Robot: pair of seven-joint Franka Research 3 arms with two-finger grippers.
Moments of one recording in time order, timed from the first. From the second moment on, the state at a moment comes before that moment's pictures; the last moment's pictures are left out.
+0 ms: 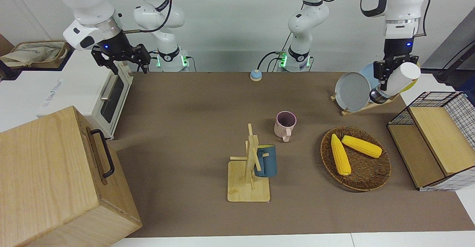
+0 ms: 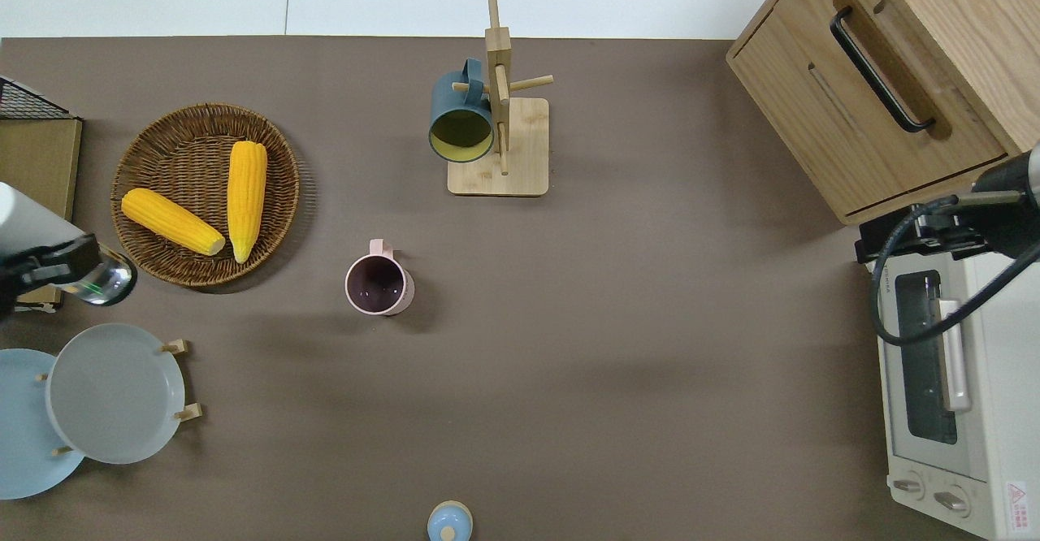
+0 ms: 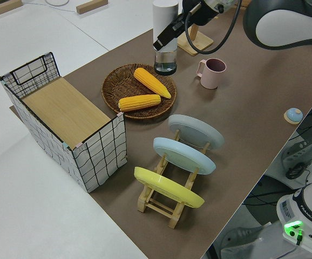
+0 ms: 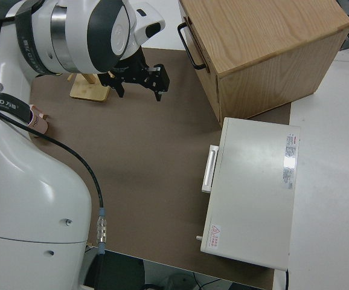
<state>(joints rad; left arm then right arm) 0.63 -0.30 -0.40 -2.10 -0.14 2.38 0.18 -0.04 0.09 0.08 -1.39 0.02 1.39 0.05</state>
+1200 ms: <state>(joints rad) 0.70 0.12 -0.21 -1.68 -0.31 2.38 0.59 -0.04 0.09 0.08 -1.39 0.02 1.39 0.05</state>
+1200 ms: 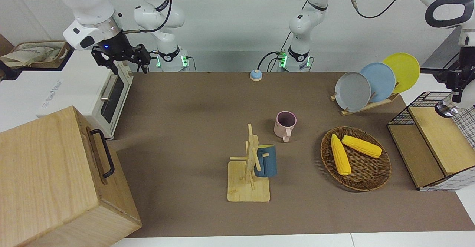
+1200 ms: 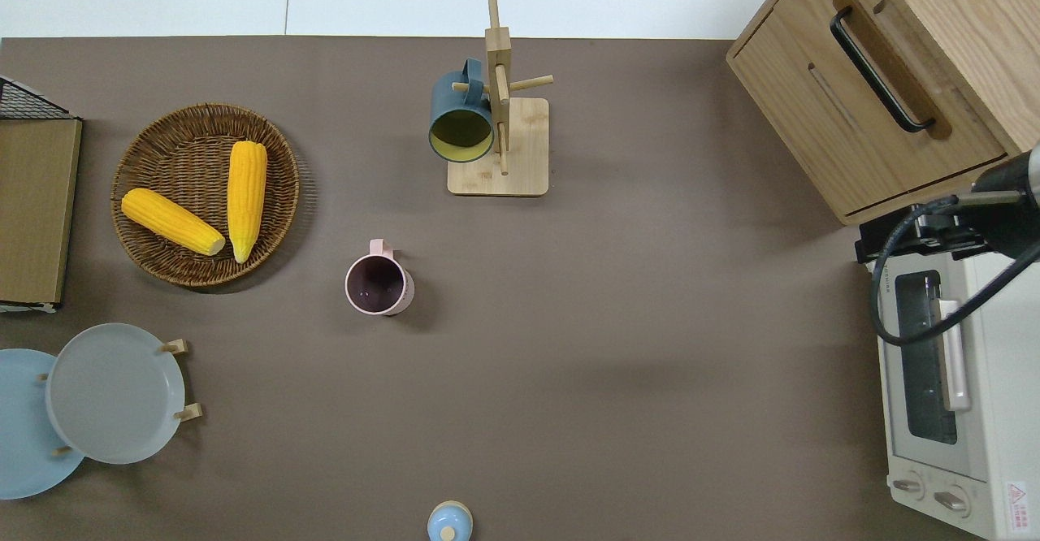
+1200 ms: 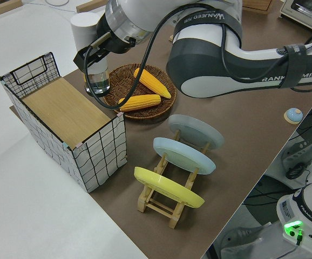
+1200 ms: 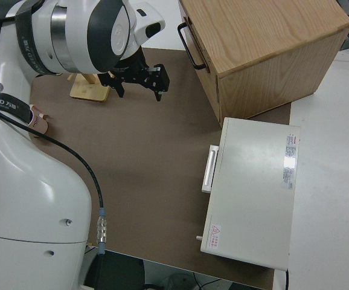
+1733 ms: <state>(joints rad) 0.71 0.24 -0.19 -1.64 -0.46 2.46 0.76 -0.04 0.09 0.08 -1.39 0.02 1.39 0.05</state>
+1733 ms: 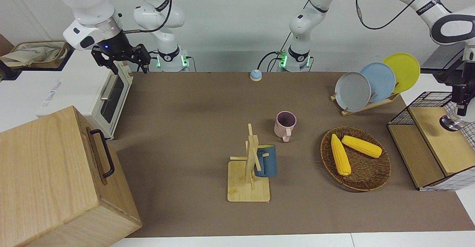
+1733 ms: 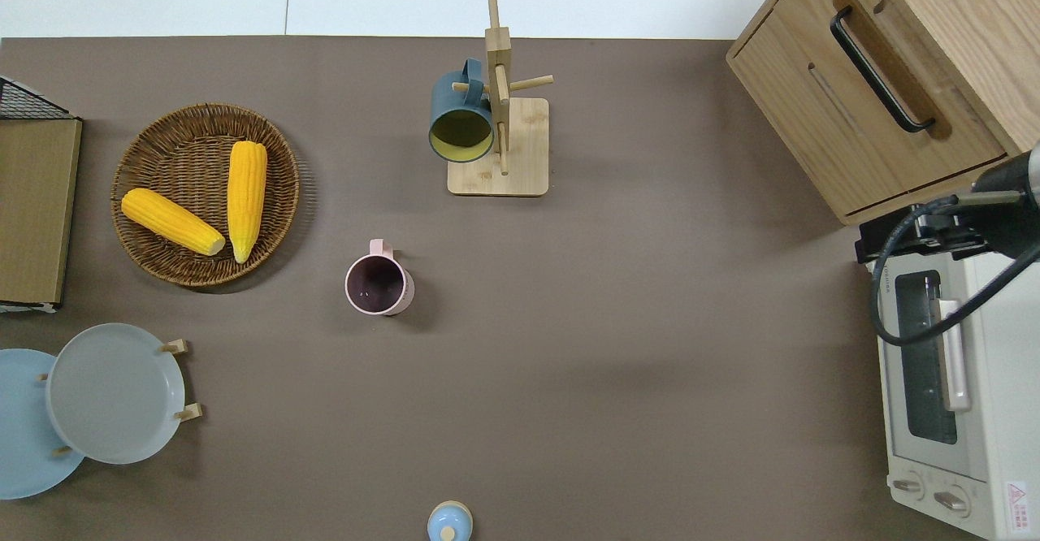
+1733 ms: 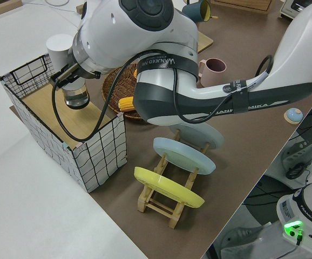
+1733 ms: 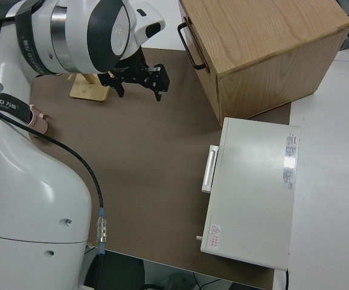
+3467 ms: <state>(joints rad) 0.71 0.33 -0.19 -1.63 -0.58 2.56 0.92 -0.04 0.09 0.08 -1.39 0.02 1.39 0.05</state>
